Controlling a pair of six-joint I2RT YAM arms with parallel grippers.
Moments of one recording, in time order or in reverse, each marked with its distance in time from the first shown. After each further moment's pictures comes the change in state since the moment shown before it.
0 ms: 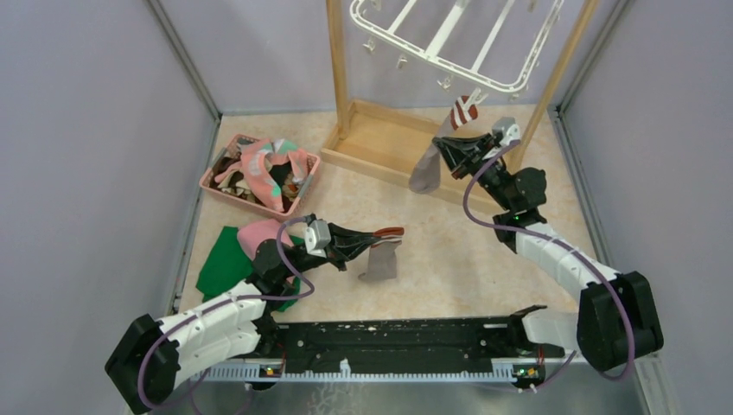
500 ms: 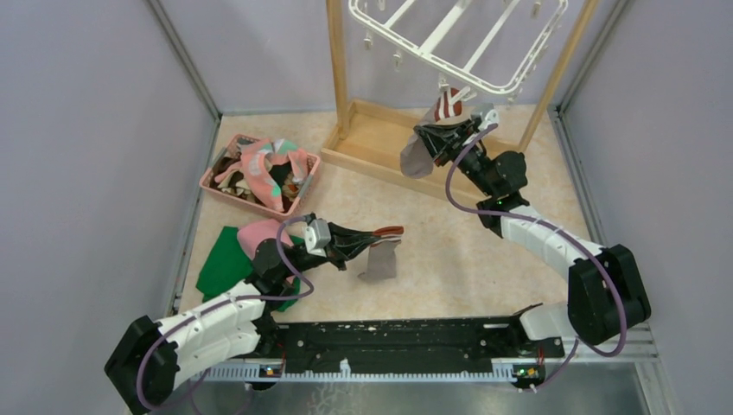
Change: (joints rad) left arm 0.000 -0.013 0.006 -0.021 -0.008 0.003; right arm 0.116 0.174 0.174 -0.007 0.073 -0.033
